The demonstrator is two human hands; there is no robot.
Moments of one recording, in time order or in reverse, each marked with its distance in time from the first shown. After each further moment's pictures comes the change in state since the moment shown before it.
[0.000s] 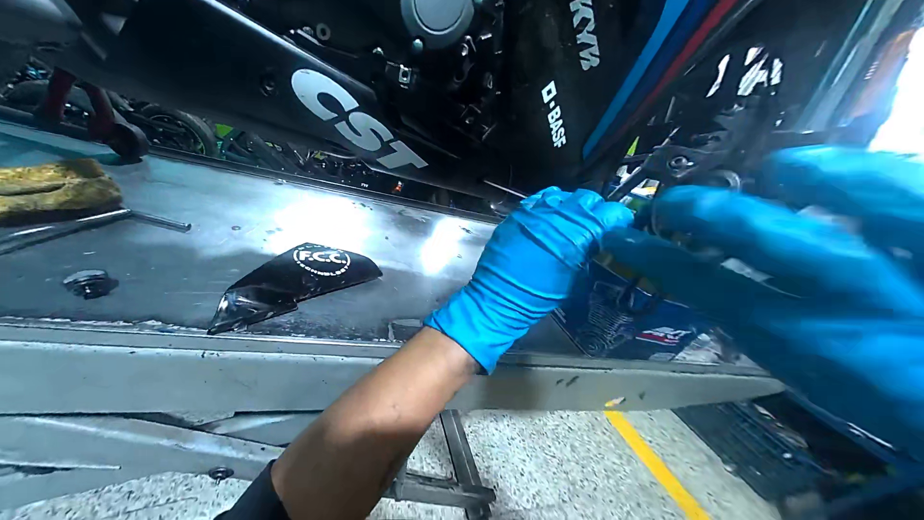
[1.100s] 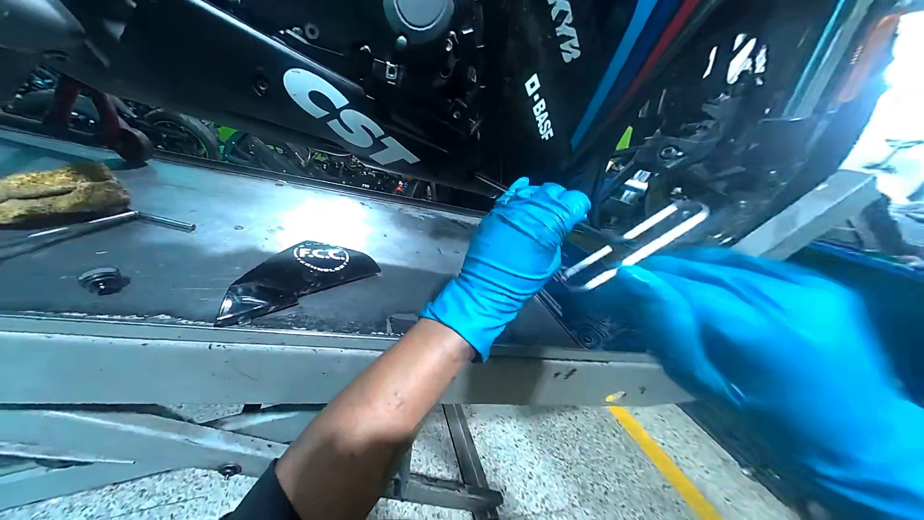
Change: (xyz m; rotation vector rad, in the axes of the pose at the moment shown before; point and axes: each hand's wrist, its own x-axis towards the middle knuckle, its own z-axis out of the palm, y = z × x) left_hand -0.004 -0.005 0.010 0.021 -0.075 -0.103; right_hand 0.008 -0.036 0.032 0.325 0.255 0.121
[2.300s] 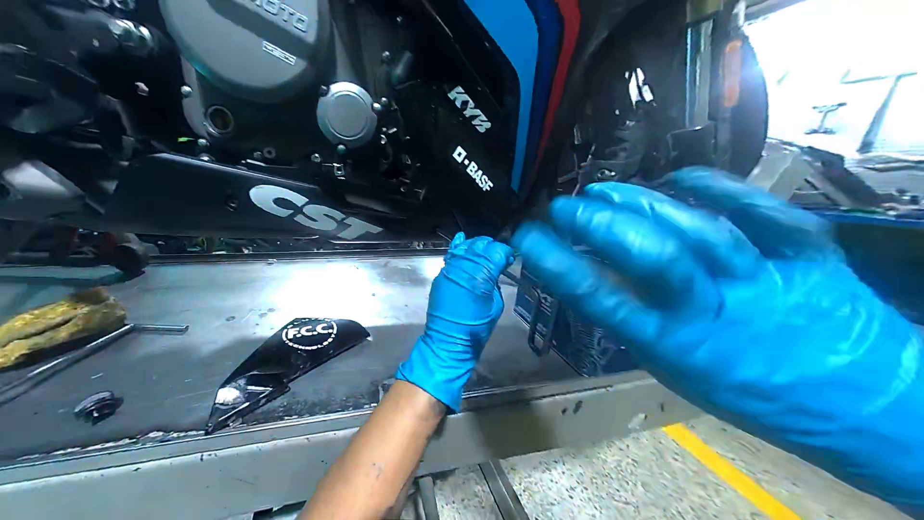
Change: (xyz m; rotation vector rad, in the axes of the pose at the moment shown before) left_hand -0.026 -0.006 -0.012 -0.061 -0.013 -0.068; right_hand 0.023 0.004 -0.031 -0.303 -0.076 -0.049
